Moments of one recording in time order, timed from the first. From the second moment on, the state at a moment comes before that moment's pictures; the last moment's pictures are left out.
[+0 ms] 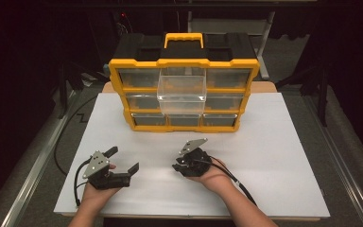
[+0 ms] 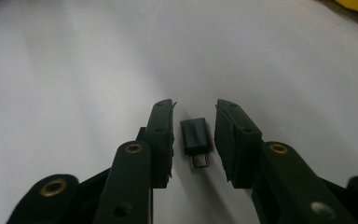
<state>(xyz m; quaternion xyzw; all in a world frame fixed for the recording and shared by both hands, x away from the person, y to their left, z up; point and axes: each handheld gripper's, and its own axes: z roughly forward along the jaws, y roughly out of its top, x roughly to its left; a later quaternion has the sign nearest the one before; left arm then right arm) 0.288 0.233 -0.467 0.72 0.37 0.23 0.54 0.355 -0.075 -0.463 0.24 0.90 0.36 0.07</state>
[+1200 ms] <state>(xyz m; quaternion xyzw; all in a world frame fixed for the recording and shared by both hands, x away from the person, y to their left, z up) 0.288 0.233 -0.468 0.72 0.37 0.23 0.54 0.350 -0.071 -0.468 0.21 0.91 0.34 0.11</state>
